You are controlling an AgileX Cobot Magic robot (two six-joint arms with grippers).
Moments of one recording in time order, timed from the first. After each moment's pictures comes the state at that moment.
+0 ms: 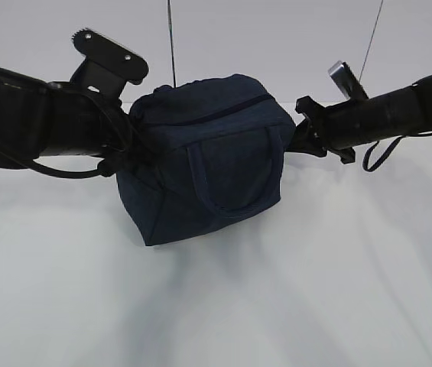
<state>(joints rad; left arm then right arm) -0.63 1.75 -1.02 -1.64 -0.35 1.74 0.01 2.22 -1.52 1.33 0.83 -0.84</state>
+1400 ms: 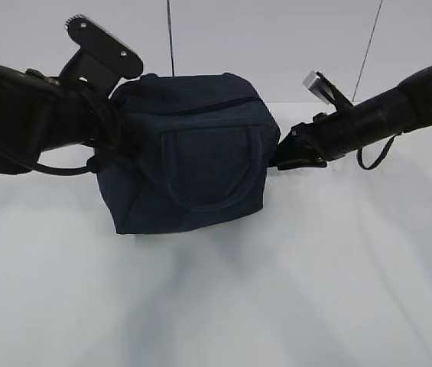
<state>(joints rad) -0.63 1.75 -1.02 -1.51 -0.52 1.74 0.02 2.30 -1.64 1.14 1.00 -1.05</state>
